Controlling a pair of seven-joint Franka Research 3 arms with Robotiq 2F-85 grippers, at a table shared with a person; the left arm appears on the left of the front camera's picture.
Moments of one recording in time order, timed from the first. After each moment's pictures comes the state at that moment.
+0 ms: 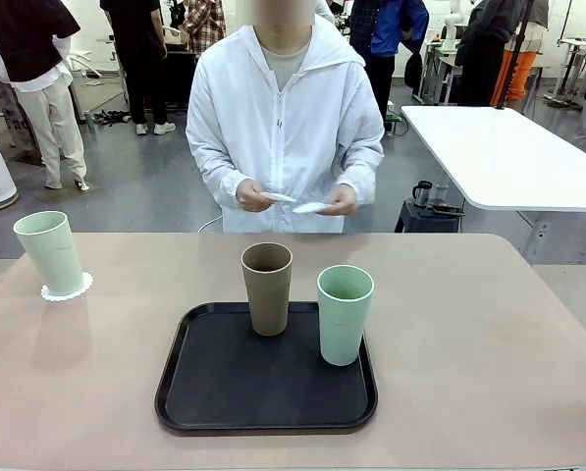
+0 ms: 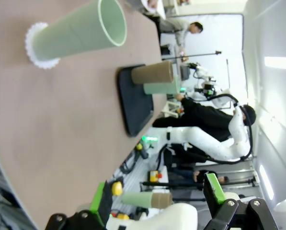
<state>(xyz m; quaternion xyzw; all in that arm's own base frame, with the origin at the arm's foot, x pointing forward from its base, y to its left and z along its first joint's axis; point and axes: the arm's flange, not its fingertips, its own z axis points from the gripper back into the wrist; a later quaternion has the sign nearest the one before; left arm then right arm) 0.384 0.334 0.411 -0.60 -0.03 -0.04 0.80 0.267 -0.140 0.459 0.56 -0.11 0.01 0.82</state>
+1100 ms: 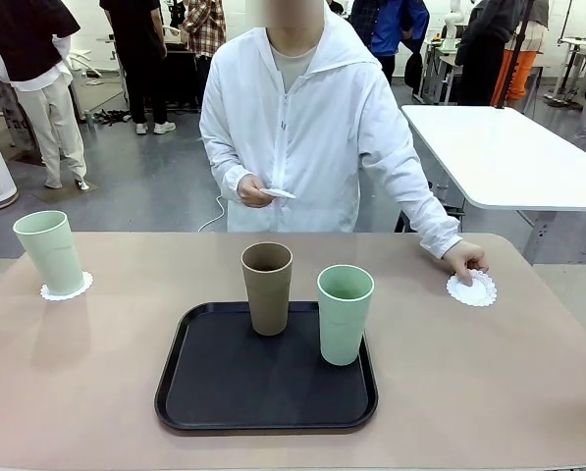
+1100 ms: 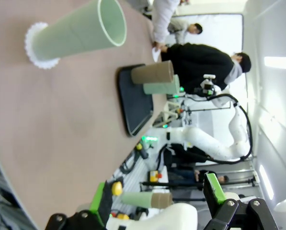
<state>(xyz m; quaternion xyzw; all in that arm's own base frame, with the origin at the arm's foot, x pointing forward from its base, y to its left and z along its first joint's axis) 0.384 0.334 0.411 -0.60 -0.03 -0.04 0.80 0.267 -0.140 0.459 0.56 -0.11 0.01 0.82</state>
